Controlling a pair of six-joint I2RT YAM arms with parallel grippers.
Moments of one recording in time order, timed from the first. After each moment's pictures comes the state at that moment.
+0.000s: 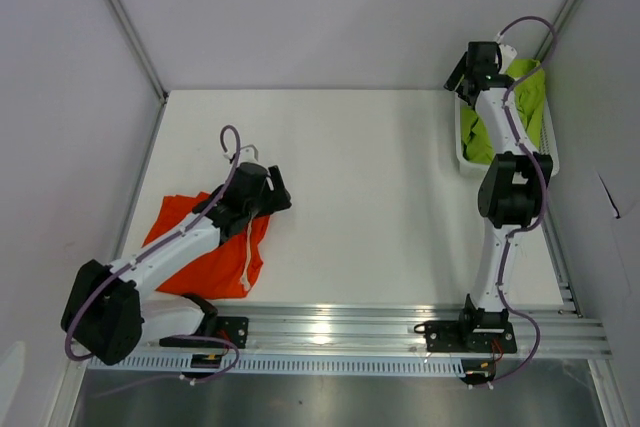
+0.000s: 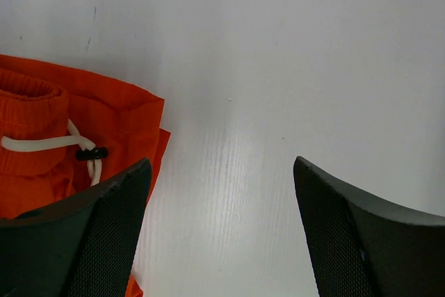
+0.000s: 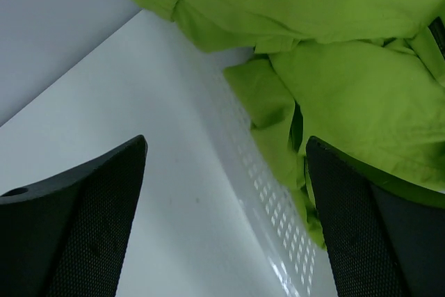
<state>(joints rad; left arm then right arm) -0.53 1.17 0.72 -0.28 -0.26 -0.67 0.01 2.13 2.06 -0.57 0.36 0.48</state>
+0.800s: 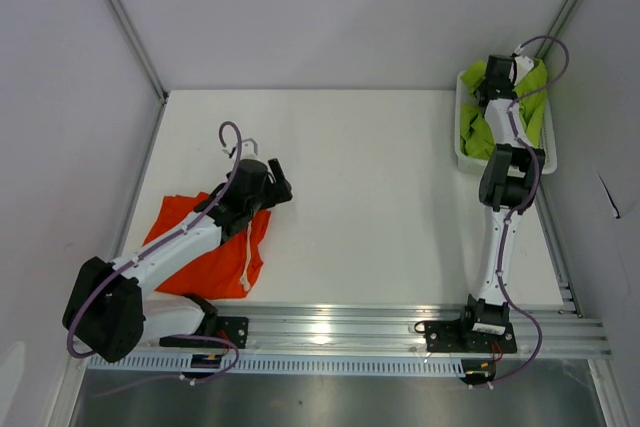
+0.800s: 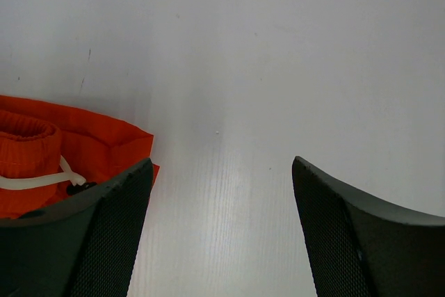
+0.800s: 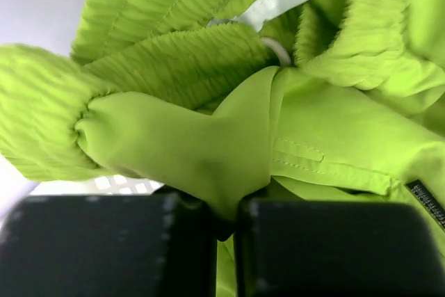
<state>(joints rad) -0.53 1.21 0.73 -0.15 -0.29 -0.65 -0.14 2.53 2.31 -0.31 0.33 0.47</state>
